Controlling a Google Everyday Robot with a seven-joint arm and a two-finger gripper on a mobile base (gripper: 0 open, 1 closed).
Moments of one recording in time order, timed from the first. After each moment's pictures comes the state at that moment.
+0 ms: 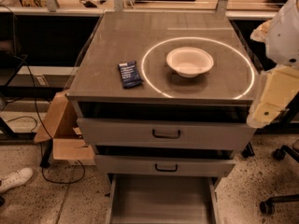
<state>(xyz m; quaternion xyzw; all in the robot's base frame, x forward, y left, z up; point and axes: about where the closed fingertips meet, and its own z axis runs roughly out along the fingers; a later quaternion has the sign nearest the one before) 0.433 -0.197 0.977 -0.60 0.78 -0.04 0.17</state>
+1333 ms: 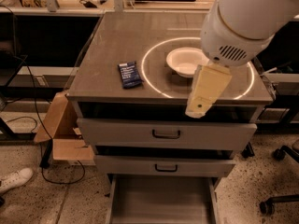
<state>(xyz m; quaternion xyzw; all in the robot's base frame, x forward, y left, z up) 0.456 -0.104 0.986 -0.60 0.76 -0.08 0.23</state>
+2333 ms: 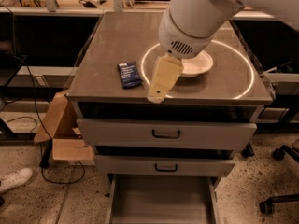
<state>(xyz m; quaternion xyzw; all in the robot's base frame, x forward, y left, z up) 0.510 -0.035 0.971 -0.60 0.75 -0.06 0.28</state>
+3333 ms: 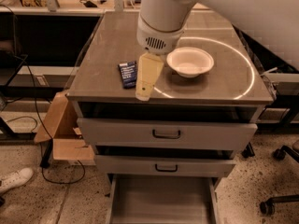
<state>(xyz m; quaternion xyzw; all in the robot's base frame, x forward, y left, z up) 0.535 -0.015 0.944 -0.60 0.77 -0.07 0.19</state>
